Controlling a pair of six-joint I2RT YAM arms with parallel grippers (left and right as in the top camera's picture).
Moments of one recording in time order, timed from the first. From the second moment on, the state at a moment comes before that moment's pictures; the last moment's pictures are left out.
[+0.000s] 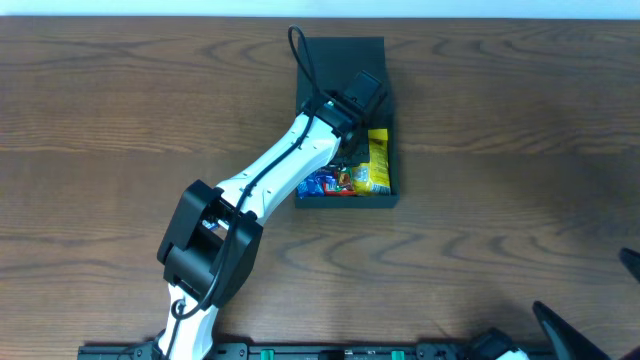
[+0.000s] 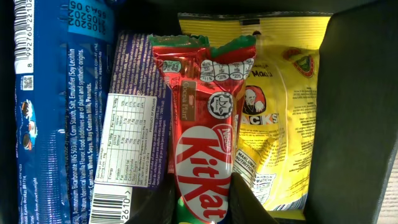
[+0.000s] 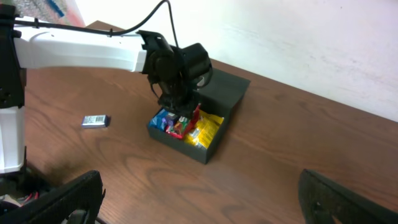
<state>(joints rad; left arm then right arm) -0.66 2.07 1.71 -0.94 -0.02 -0.69 0.56 0.88 2.14 -1.69 0.06 0.04</state>
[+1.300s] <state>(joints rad) -0.43 1.84 2.13 -1.57 -0.30 -0.35 0.56 0.88 2.14 -1.69 0.06 0.03</state>
